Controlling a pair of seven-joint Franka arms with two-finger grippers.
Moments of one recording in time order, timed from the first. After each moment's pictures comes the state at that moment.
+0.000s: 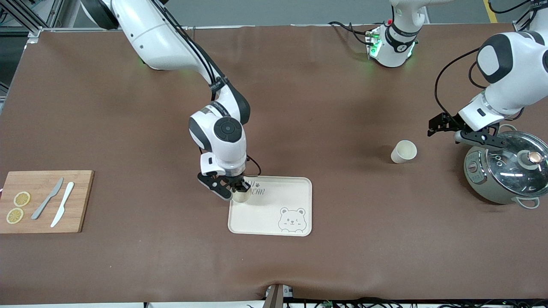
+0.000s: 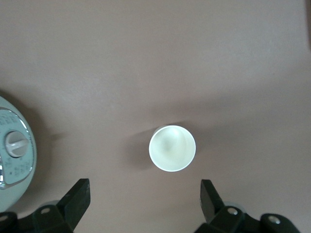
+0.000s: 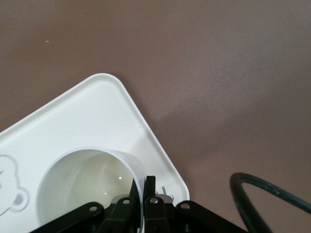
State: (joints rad) left arm 0.11 -0.08 -0.06 -2.24 -0.14 2.19 0.37; right arm 0.57 0.69 0.01 -1.45 -0.23 2.24 1.32
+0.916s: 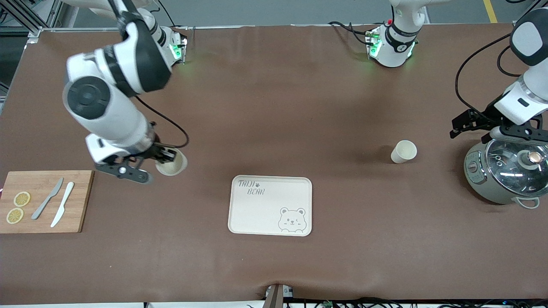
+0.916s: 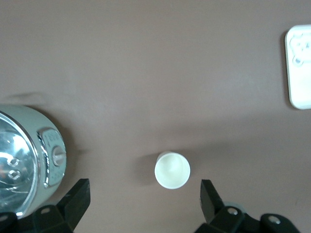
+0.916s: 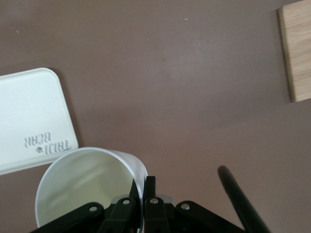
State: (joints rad) left arm 0.13 -0.09 -0.06 -2.01 -0.14 2.07 0.27; right arm 0.31 0.29 0.01 -1.48 -0.06 1.69 0.57
